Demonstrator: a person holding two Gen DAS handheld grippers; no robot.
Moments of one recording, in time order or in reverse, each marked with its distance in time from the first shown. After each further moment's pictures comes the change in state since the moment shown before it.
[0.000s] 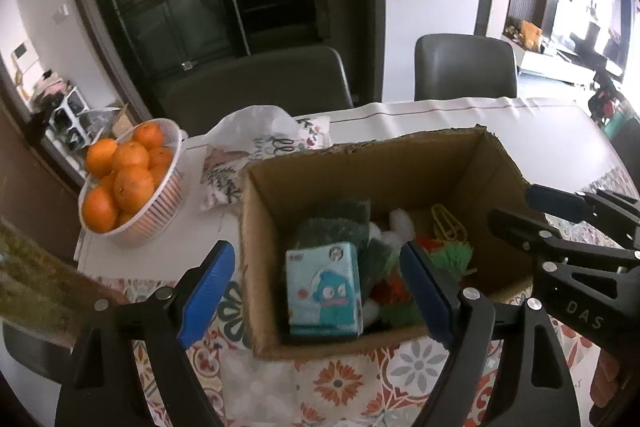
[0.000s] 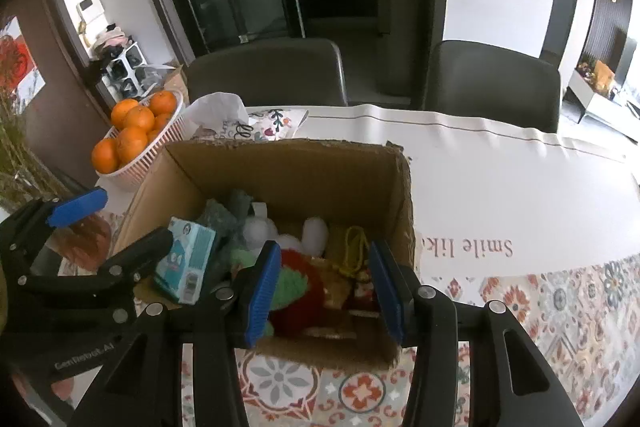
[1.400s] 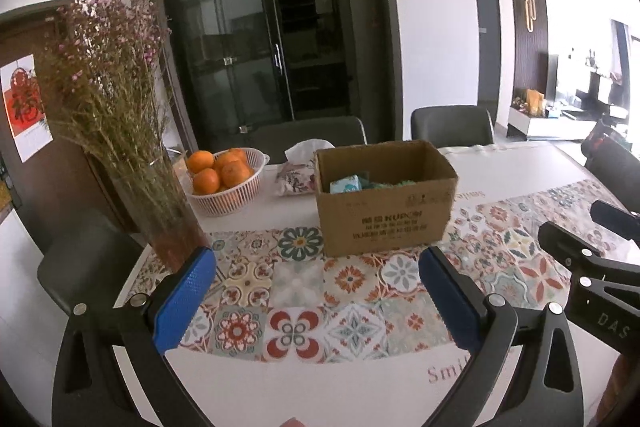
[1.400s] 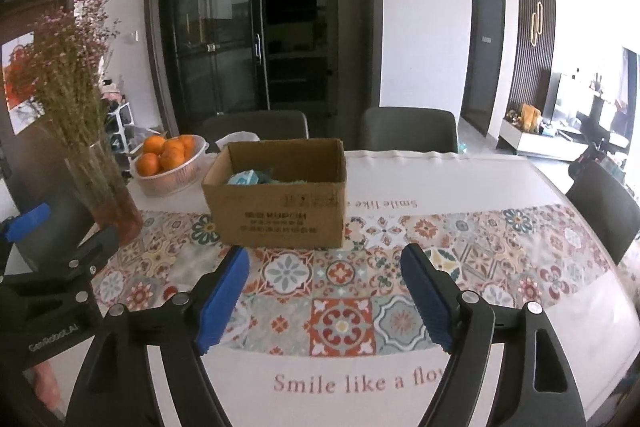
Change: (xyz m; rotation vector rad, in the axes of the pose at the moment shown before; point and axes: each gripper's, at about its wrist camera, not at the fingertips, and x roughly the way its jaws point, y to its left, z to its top) left arm -0.239 -0.009 -0.205 -0.066 -0.346 0.113; right arm -0.236 0.065 -0.216 0.037 -0.354 -0.191
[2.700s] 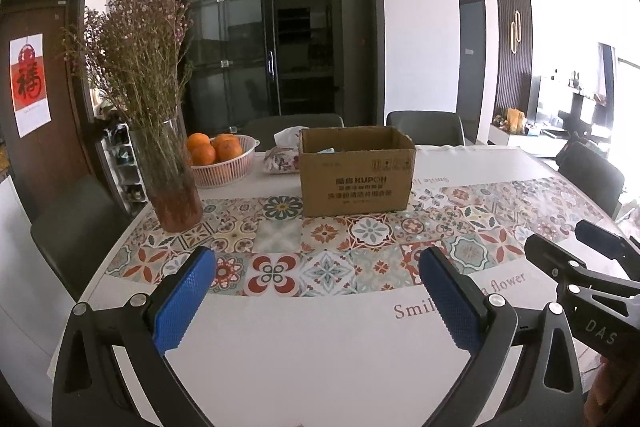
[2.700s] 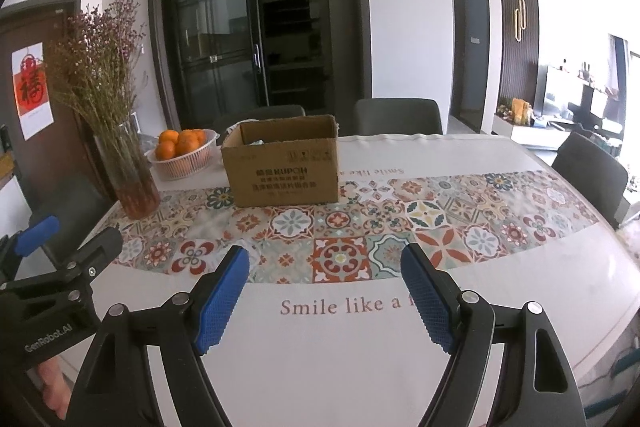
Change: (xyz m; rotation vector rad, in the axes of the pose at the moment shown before) left arm -0.083 -0.004 -0.094 -0.057 -0.066 -0.065; right arm -0.087 -0.007 -0.105 0.043 -0.053 0.007
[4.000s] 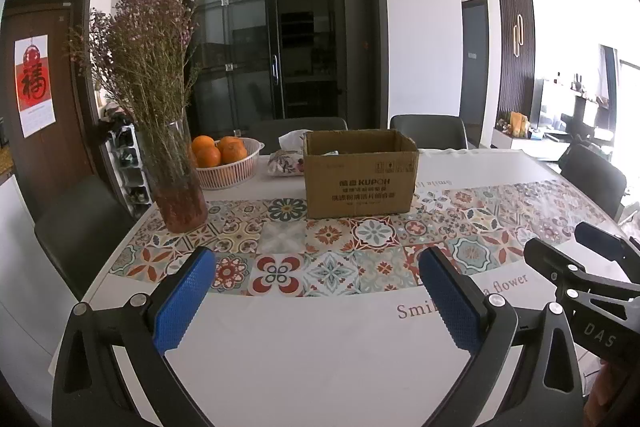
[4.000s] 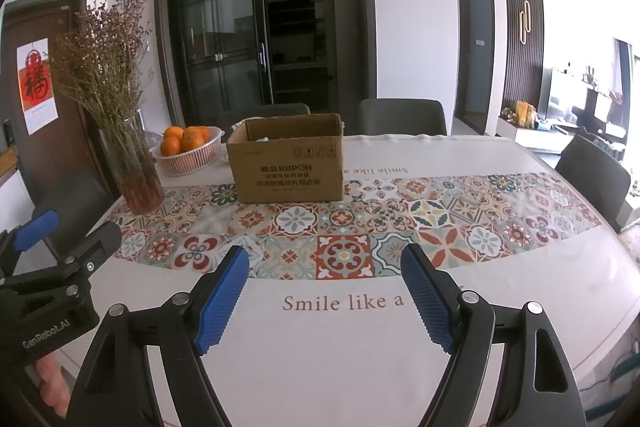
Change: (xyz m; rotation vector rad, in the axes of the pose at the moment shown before) left arm -0.004 0.002 -0.005 -0.005 -0.020 0.012; right arm -0.002 0.001 -0.004 -0.018 0.000 0.014
